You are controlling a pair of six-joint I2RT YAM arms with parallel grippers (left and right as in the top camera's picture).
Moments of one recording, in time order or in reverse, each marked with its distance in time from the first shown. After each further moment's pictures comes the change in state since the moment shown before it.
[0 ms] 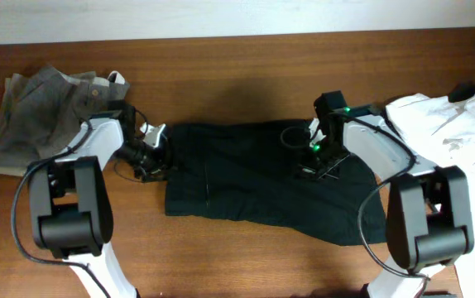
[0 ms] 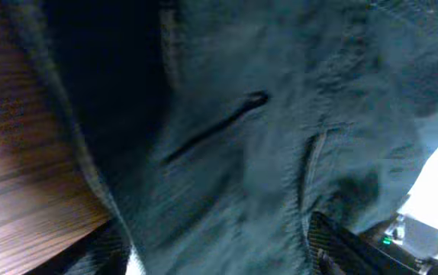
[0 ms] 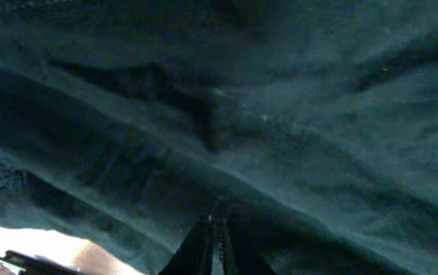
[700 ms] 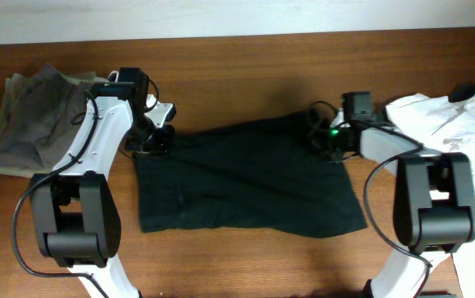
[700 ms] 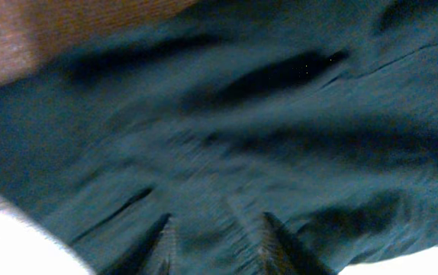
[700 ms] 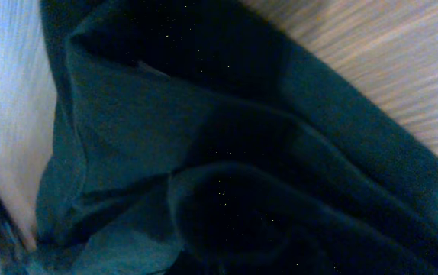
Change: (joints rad) left arm -0.105 -0.078 0.246 -0.200 -0.385 0.087; right arm -0.195 0.091 -0.156 0.673 -0.043 0.396
